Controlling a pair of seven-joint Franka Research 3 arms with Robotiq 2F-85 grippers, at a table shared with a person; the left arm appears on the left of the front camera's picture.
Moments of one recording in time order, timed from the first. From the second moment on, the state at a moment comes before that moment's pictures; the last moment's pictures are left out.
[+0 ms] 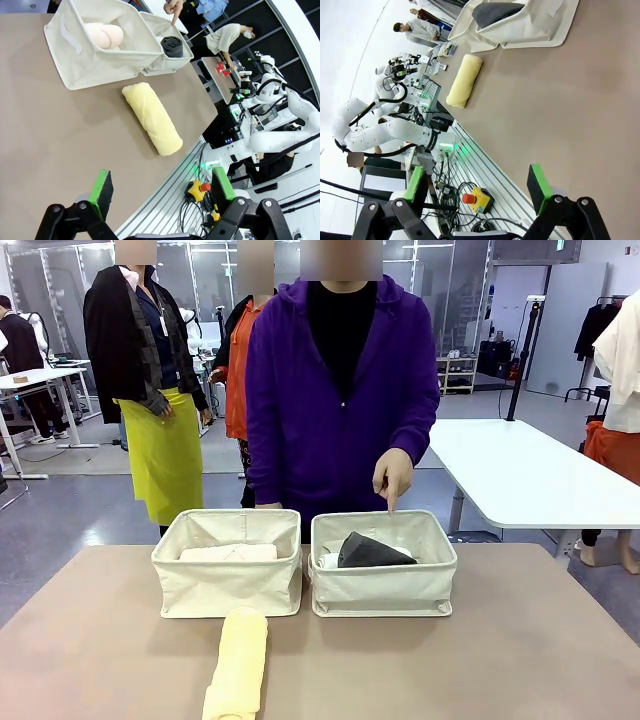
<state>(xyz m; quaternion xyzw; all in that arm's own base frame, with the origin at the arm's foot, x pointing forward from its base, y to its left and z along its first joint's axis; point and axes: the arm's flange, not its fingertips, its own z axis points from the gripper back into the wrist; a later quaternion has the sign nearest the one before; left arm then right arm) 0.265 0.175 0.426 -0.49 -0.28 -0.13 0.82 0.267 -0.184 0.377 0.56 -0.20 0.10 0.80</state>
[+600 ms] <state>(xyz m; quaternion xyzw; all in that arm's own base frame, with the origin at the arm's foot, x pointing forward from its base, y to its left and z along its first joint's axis) 0.265 0.175 0.426 -0.49 -0.28 -0.13 0.82 0.267 -0.184 0.377 0.56 -0.20 0.10 0.80</state>
